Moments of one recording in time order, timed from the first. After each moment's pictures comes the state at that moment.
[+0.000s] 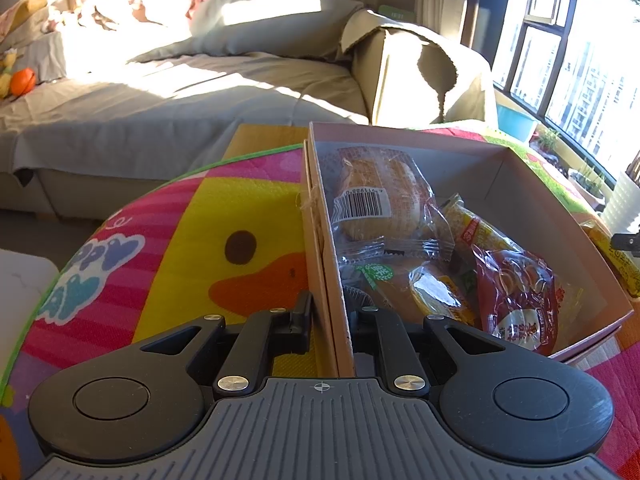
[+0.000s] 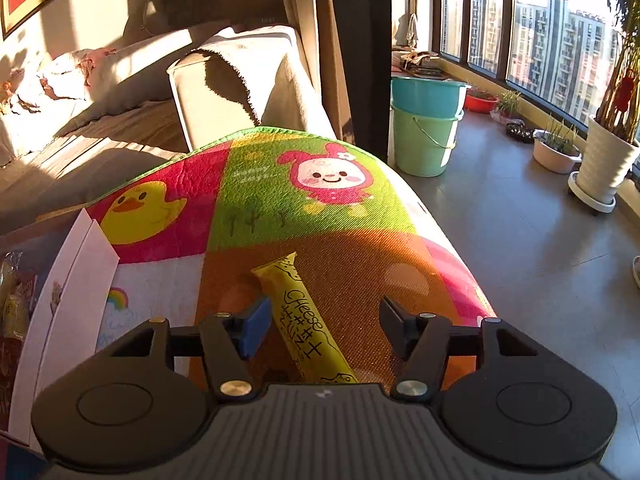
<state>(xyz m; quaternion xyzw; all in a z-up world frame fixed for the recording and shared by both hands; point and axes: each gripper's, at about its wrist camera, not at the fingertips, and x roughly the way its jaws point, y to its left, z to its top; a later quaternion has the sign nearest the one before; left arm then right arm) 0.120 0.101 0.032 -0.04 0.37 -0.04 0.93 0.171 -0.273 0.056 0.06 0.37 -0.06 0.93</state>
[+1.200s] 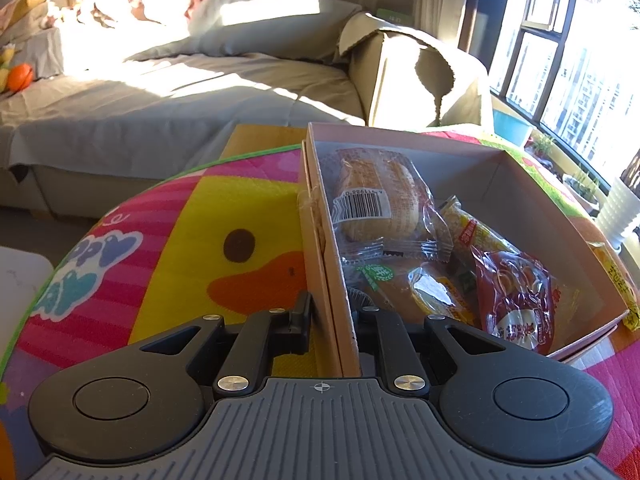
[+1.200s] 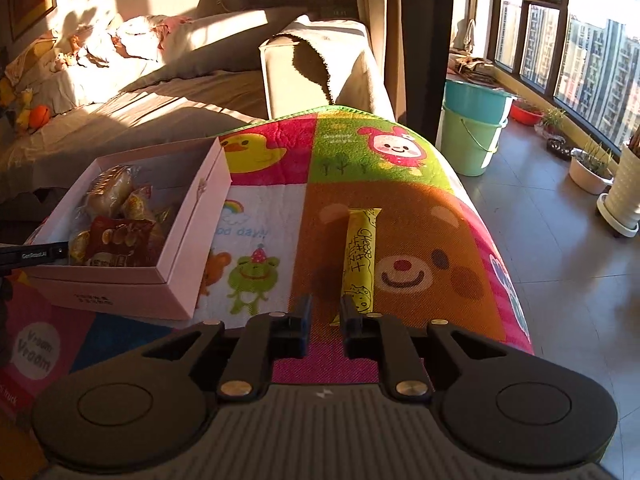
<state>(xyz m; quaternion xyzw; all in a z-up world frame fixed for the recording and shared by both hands) 0.121 0.099 0.030 -0.05 0.37 -0.05 0.93 0.060 -0.229 0.097 0.01 0.38 0.01 0.92</state>
